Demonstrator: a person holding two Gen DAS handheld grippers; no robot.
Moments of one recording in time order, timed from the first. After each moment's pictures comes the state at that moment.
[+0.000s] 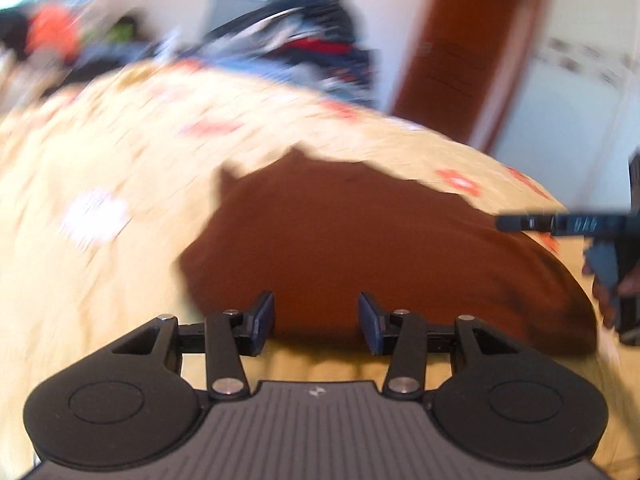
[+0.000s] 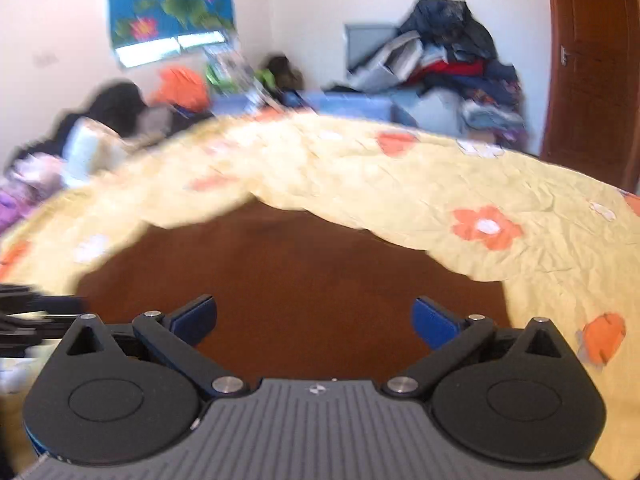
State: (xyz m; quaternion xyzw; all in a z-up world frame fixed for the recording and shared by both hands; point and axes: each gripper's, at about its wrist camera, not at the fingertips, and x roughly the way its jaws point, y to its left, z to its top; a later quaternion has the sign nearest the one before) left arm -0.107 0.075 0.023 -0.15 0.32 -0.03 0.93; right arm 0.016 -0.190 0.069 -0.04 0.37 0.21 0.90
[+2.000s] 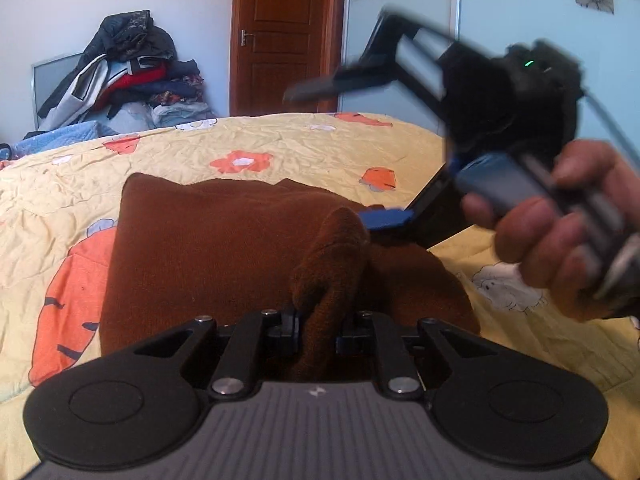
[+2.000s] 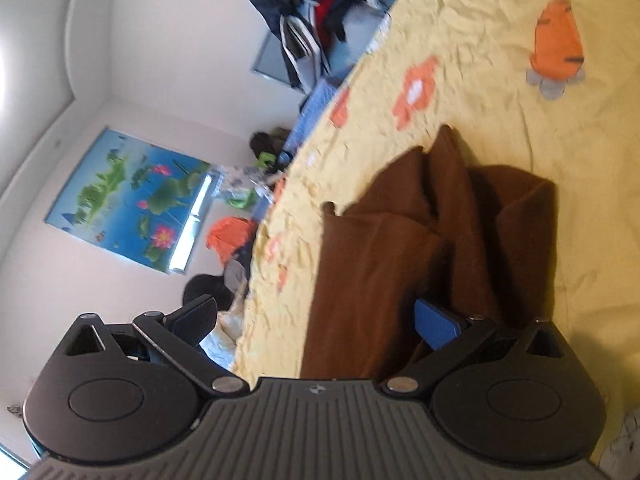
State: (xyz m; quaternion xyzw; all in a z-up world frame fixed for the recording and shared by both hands) left arm -0.089 -0.133 0.028 0.04 0.27 -0.25 0.93; right arm 0.009 -0.333 0.021 0.48 0.39 0.22 0.75
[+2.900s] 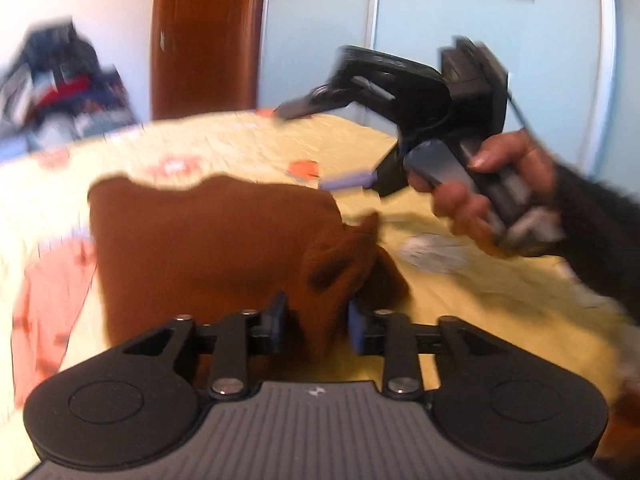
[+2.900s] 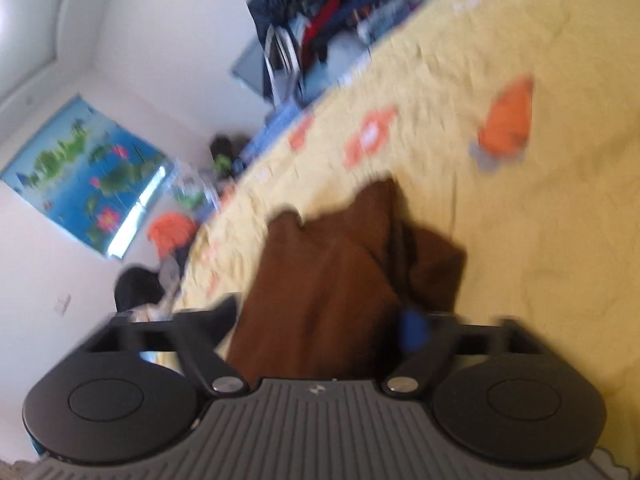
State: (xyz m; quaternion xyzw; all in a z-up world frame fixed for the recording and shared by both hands) left arm -0.094 -0.091 0.040 0.05 0.28 -0.39 0.88; right arm -0.014 -0.369 0.043 0.38 0.36 0.16 0.84
